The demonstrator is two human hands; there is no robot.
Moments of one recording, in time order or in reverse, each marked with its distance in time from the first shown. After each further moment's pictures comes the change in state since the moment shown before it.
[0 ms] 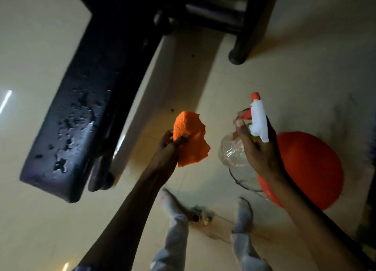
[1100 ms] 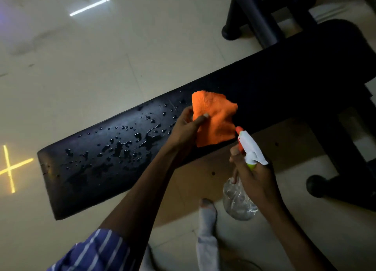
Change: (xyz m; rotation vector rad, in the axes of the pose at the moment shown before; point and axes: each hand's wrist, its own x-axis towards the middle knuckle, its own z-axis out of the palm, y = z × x) left_hand 0.245 0.255 -0.217 -0.481 0.448 0.153; right_hand 0.305 -0.100 0.345 -0.229 -0.761 -0.019
